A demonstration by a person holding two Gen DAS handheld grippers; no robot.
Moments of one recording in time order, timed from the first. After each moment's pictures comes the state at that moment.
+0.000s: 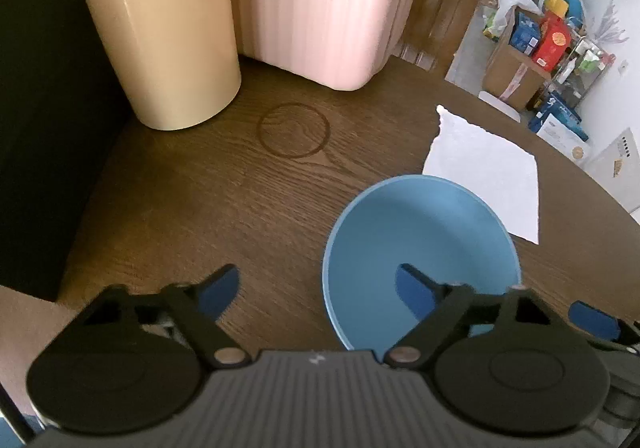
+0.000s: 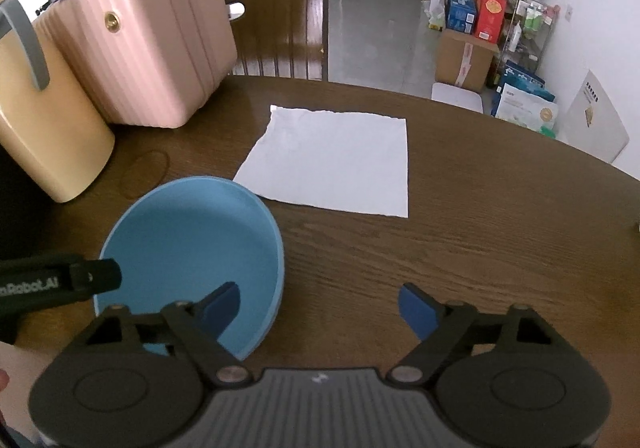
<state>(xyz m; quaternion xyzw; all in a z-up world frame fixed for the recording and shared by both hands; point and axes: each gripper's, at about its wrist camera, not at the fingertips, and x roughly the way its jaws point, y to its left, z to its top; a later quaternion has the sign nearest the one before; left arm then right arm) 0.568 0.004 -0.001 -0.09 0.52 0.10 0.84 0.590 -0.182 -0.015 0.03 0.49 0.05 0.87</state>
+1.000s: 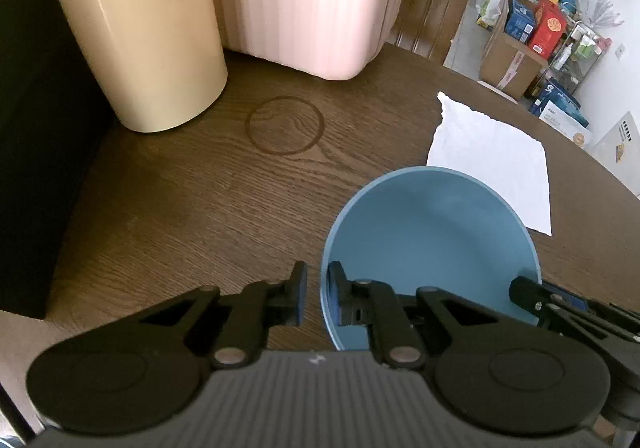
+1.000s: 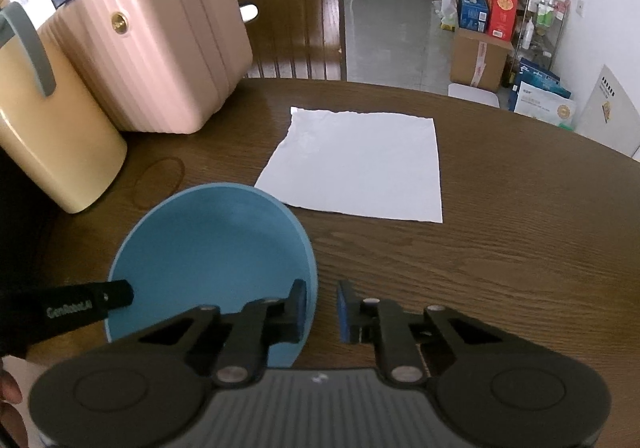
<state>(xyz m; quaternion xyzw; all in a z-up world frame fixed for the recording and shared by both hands) 0.580 0.002 -0.020 -0.07 0.52 0.09 0.84 0.598 -0.173 -0.027 0.06 0.49 0.08 0.87</state>
